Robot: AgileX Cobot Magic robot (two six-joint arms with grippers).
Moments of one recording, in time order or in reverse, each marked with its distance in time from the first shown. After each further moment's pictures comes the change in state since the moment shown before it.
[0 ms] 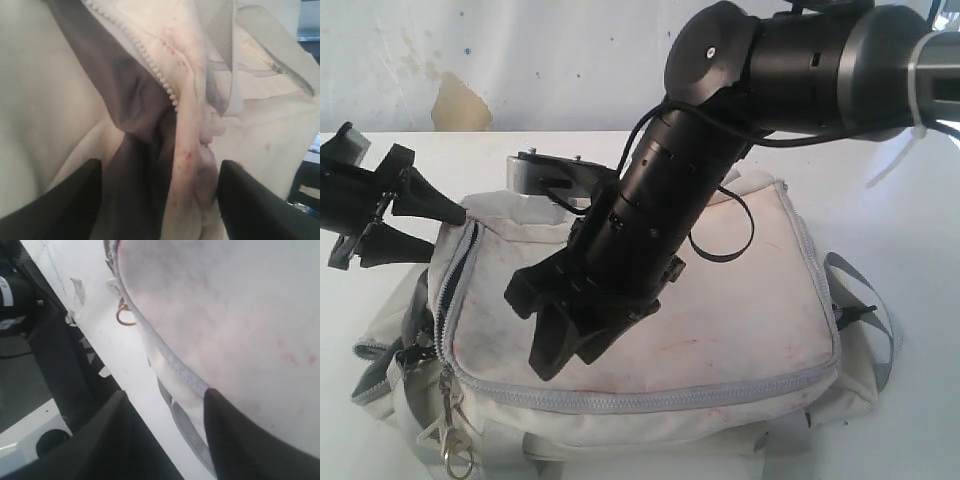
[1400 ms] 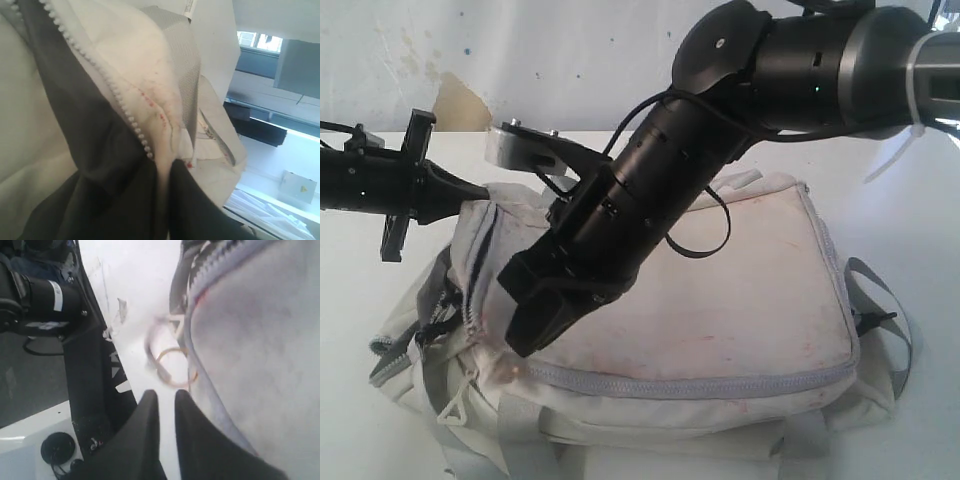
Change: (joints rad) left arm -0.060 0.064 0.000 -0.323 -0.077 -0.155; right arm -0.033 0.017 0.000 0.182 -0.022 -0.283
